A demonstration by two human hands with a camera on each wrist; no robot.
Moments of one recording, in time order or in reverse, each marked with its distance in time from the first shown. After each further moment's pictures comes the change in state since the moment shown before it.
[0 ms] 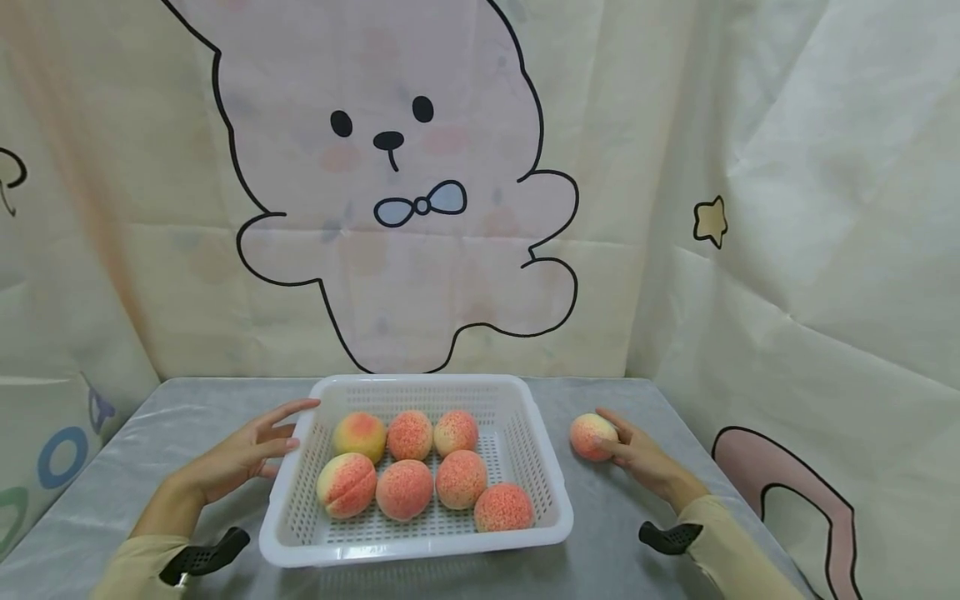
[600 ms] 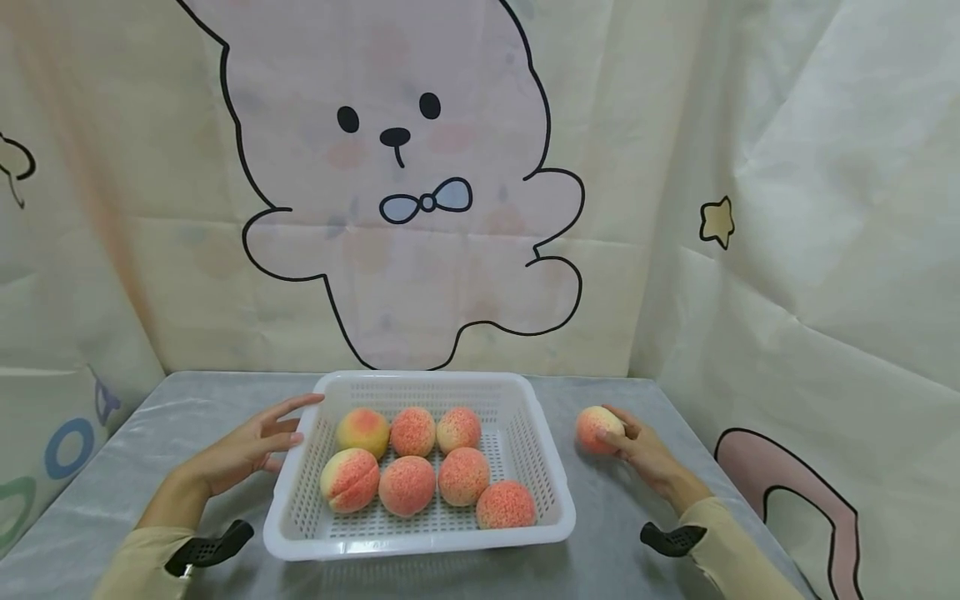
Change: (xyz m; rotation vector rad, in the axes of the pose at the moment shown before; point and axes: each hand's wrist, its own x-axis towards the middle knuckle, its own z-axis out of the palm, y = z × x) left_hand -0.001 0.001 0.001 0.011 0.016 -0.006; right_hand 0.000 -0.006 0.004 0.002 0.123 -0.002
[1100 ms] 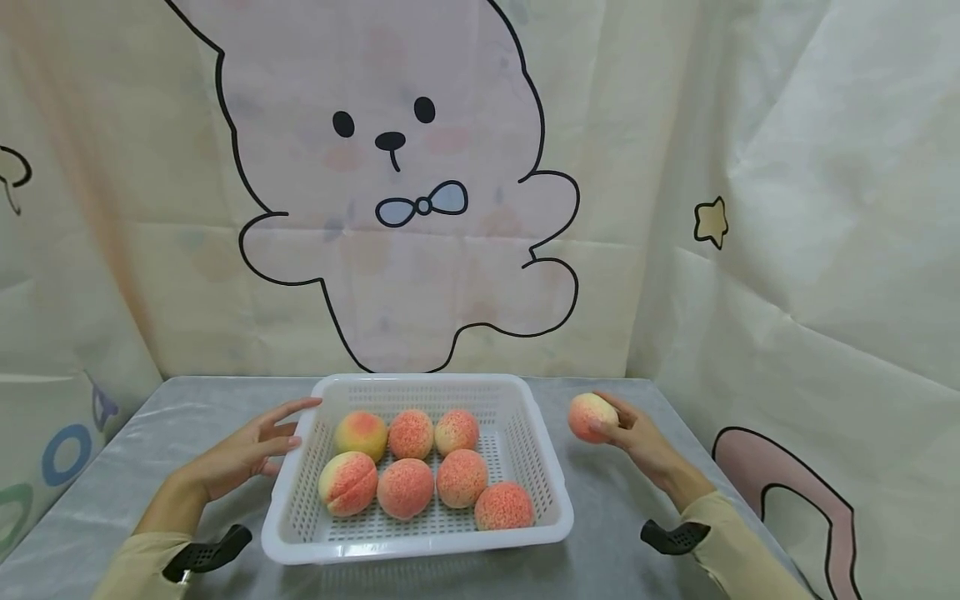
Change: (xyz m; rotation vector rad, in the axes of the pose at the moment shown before) left_hand 0.000 0.001 0.001 -0.004 -0.009 0.012; right_hand -0.013 -0.034 0.003 -0.063 -0.012 -0.089
